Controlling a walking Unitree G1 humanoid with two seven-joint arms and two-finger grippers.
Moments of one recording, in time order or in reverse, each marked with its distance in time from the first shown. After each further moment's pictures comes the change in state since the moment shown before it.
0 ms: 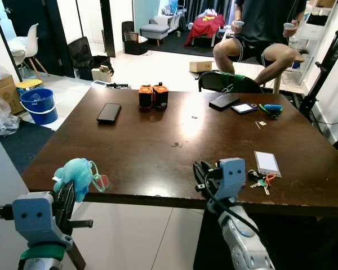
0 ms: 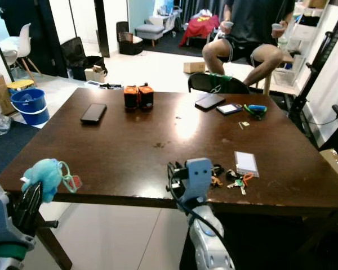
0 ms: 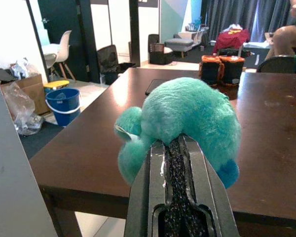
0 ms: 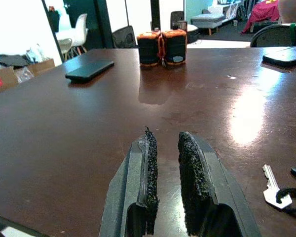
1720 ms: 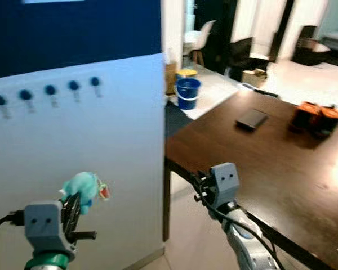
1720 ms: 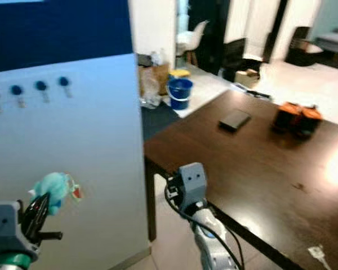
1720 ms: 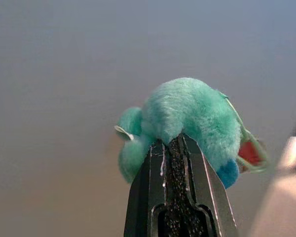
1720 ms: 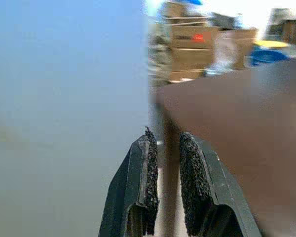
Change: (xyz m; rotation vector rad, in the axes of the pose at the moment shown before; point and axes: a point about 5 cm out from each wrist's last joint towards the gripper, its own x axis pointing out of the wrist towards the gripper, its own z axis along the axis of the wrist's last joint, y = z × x) left arm -0.008 0.003 -0.018 0.044 0.124 -0.004; right arm -0.004 0.007 -0.014 -0.076 0.112 0.101
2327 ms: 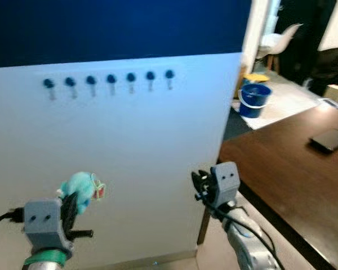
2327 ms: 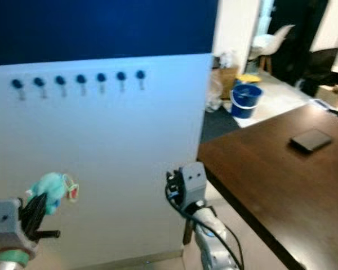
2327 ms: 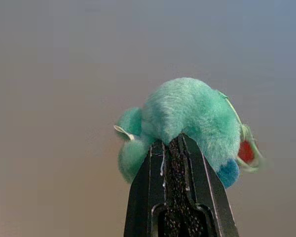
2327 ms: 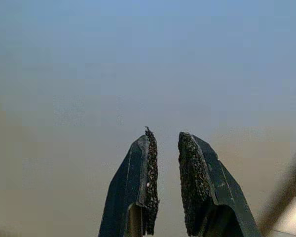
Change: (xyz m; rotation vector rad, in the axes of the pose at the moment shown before) left arm 0.002 0.003 -0.001 0.018 0.022 0.019; right arm 0.001 0.000 0.000 0.004 0.008 0.000
